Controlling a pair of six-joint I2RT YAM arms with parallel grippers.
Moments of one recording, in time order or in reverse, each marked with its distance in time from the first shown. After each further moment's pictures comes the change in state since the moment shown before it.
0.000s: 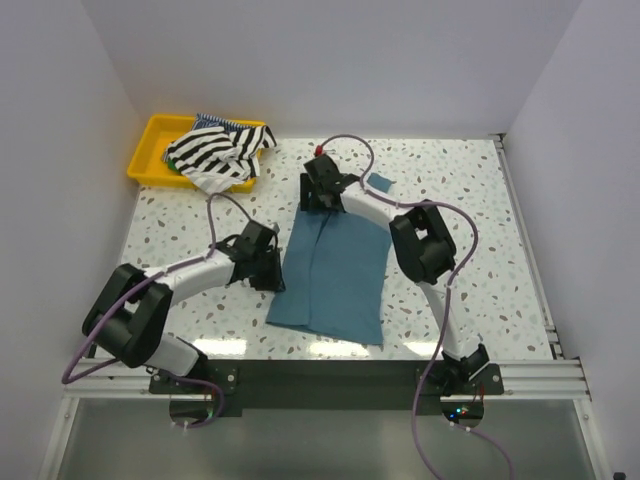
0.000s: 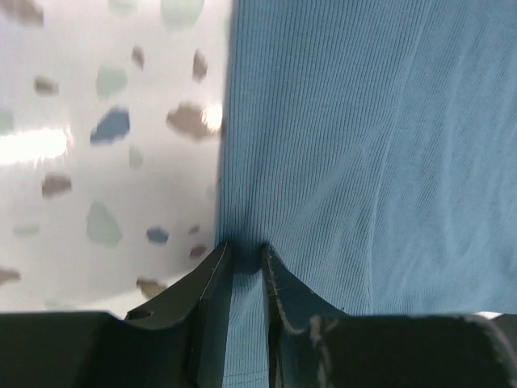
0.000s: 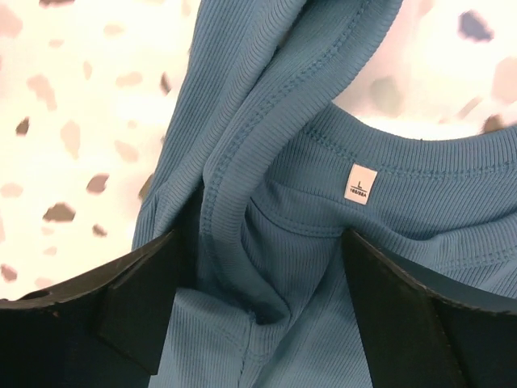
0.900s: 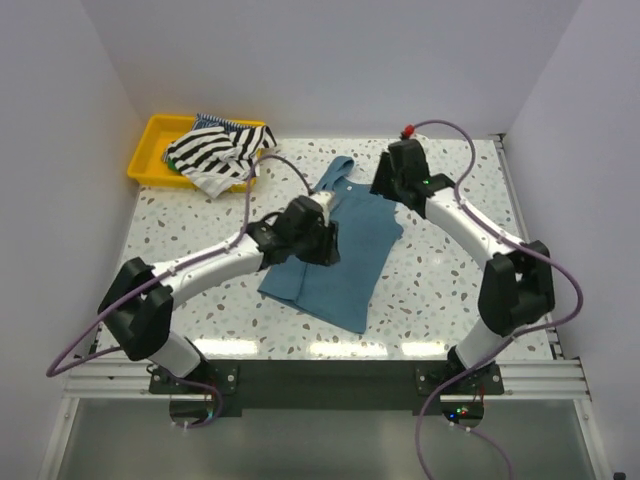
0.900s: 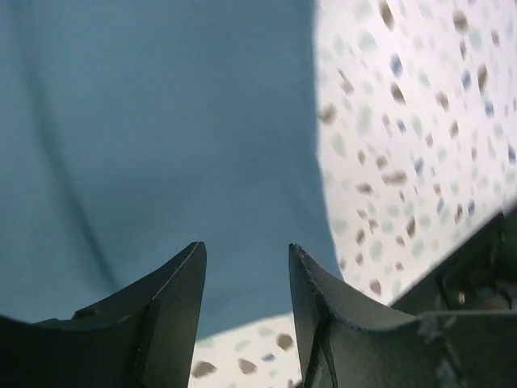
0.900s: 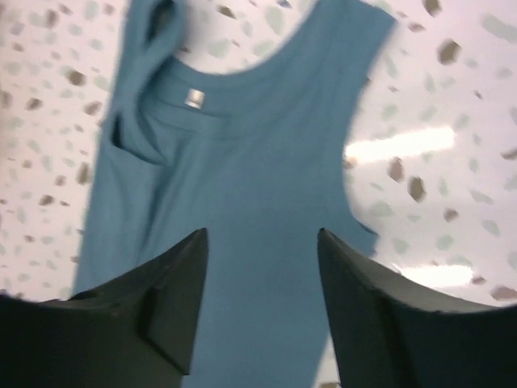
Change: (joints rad) left arm -0.214 0.104 0.422 0.004 -0.076 0.090; right arm -0.240 -0.636 -0.464 0.005 -0.024 0.028
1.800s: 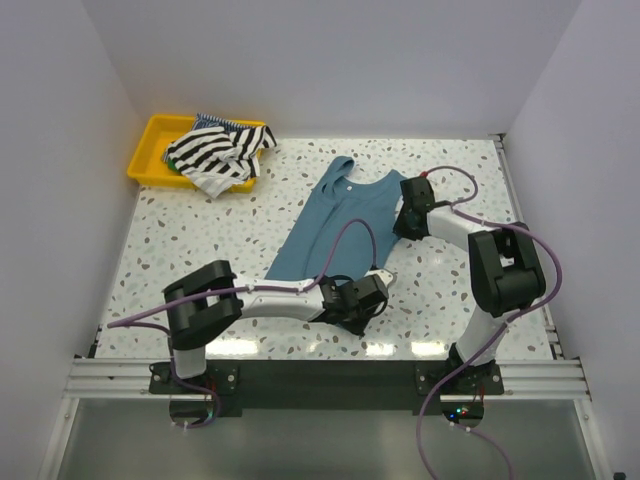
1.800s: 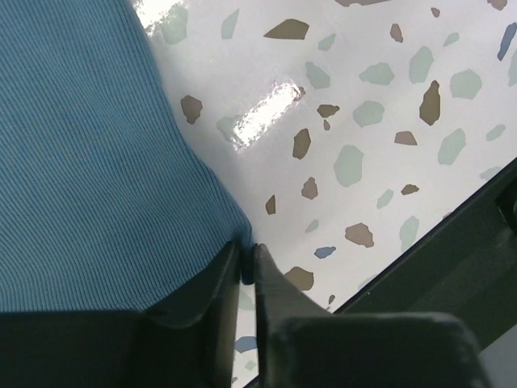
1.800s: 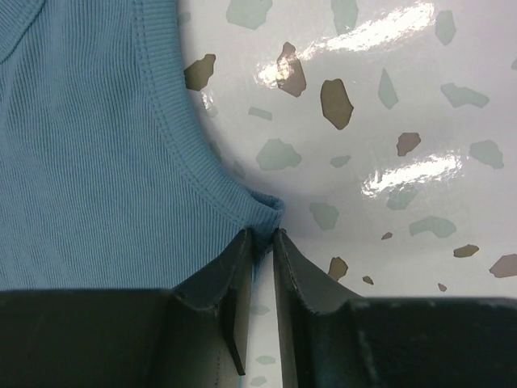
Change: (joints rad) left arm -0.497 0.294 0.035 0.005 -0.129 -0.074; right arm -0.135 0.083 -0.333 0.115 -0.063 0.098
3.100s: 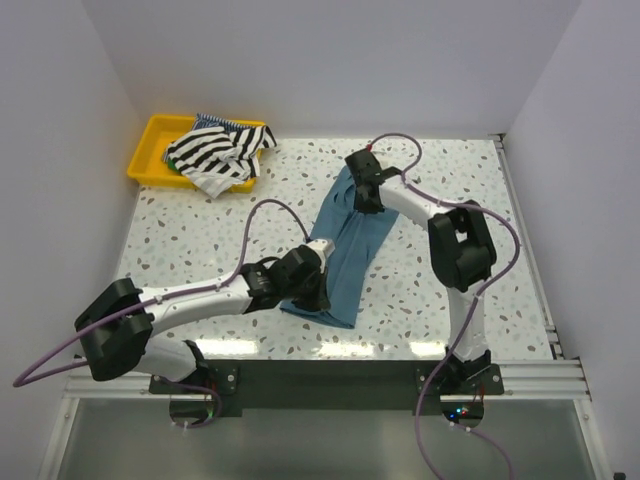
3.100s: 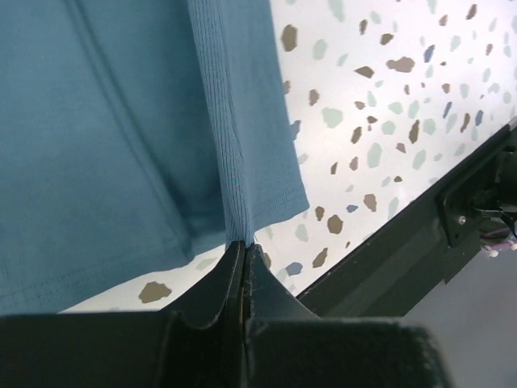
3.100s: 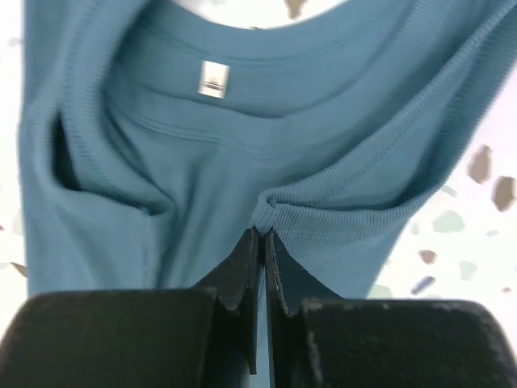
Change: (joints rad) left arm 0.239 -0.457 -0.346 0.086 0.131 -0.121; right arm 0.203 0.282 0.523 -0.279 0.159 -0.070
